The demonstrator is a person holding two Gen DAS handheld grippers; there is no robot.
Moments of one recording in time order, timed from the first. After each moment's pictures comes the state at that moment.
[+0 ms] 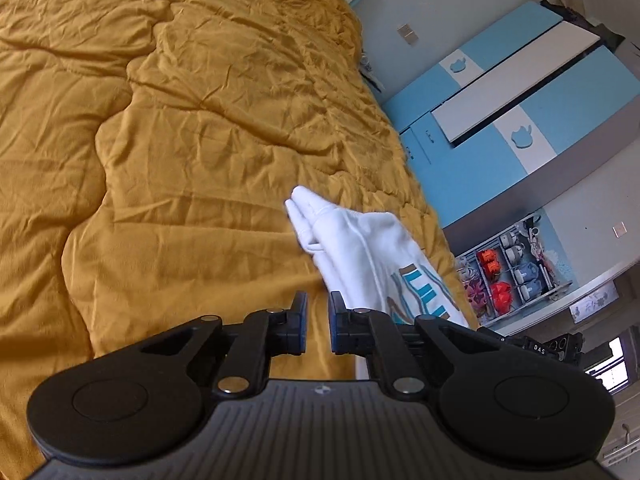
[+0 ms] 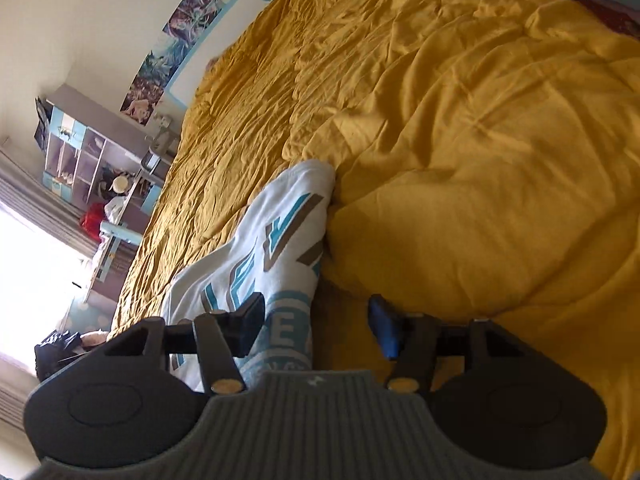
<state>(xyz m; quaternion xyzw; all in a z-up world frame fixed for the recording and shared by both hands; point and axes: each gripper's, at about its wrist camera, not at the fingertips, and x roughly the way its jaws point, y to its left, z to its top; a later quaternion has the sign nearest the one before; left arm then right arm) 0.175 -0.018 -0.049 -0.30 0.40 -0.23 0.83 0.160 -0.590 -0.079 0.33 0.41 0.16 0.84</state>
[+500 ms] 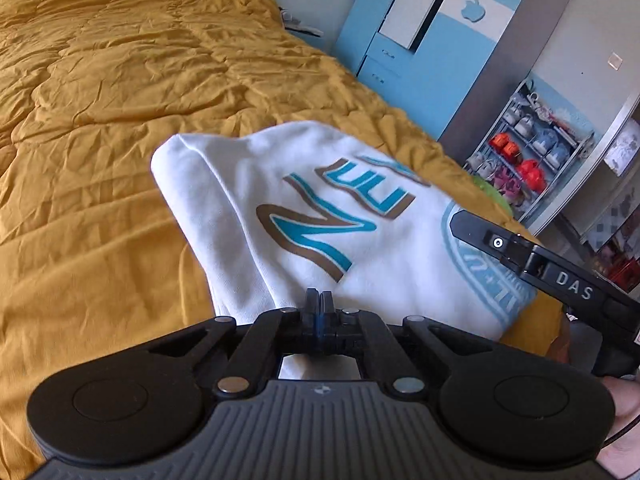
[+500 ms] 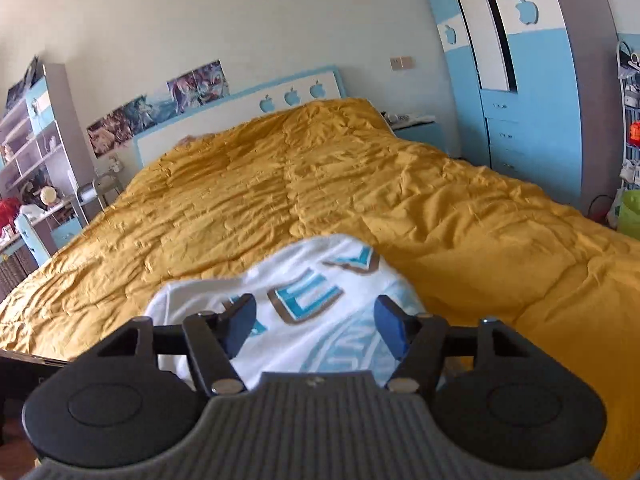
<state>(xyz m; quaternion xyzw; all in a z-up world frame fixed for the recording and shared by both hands) 0.134 -0.165 -0.058 -0.08 0.42 -0.26 0.87 0.060 -0.429 -0.054 0.13 0.24 0.01 0.96</state>
